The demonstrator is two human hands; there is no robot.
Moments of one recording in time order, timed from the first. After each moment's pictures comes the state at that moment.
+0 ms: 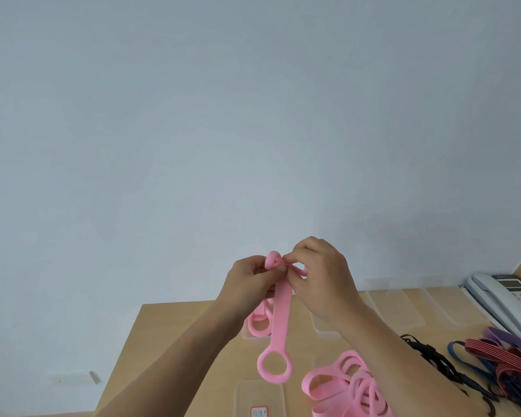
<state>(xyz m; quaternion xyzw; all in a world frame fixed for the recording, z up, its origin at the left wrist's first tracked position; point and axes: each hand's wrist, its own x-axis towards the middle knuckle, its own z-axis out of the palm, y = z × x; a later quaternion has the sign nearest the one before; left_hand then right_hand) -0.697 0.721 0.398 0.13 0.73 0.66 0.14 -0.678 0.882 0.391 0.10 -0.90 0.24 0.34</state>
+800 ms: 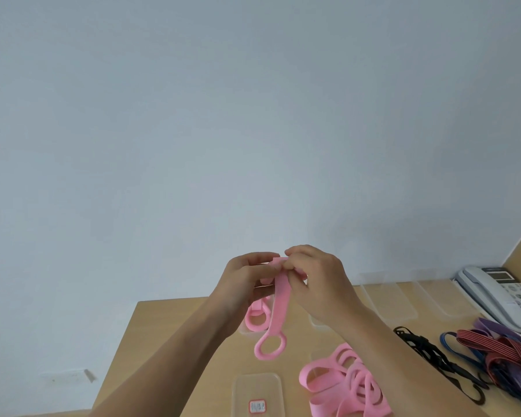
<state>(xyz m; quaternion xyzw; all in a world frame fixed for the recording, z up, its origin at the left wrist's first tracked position) -0.697 0.711 0.396 0.13 0.64 0.73 0.20 -0.667 0.882 0.382 0.15 -0.89 0.28 0.33</state>
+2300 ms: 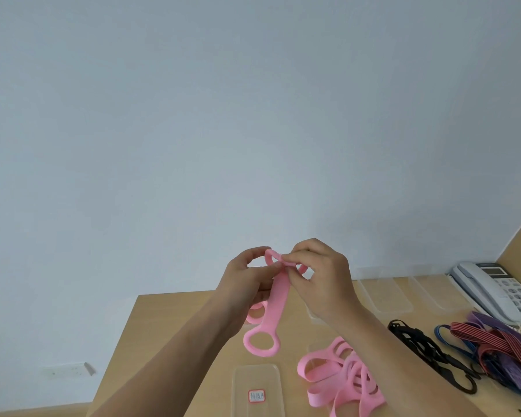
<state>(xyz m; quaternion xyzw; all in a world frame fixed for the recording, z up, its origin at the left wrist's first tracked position) -0.682 0.711 0.394 0.06 0.65 0.73 0.21 -0.655 0.874 0.381 0.14 -0.85 0.35 0.37</state>
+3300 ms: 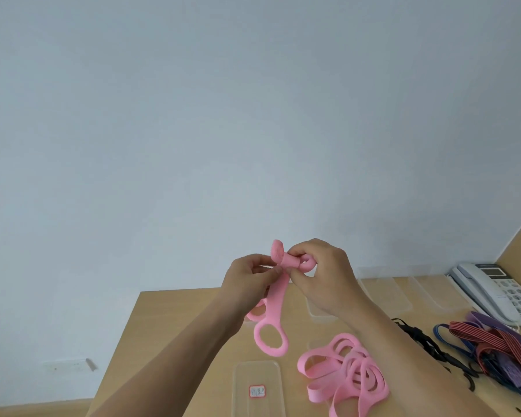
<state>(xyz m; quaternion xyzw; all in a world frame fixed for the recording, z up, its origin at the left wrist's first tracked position) -0.676 0.708 0.387 0.09 0.74 0.66 0.14 -0.651 0.881 0.387 0.09 -0.89 0.36 0.27</state>
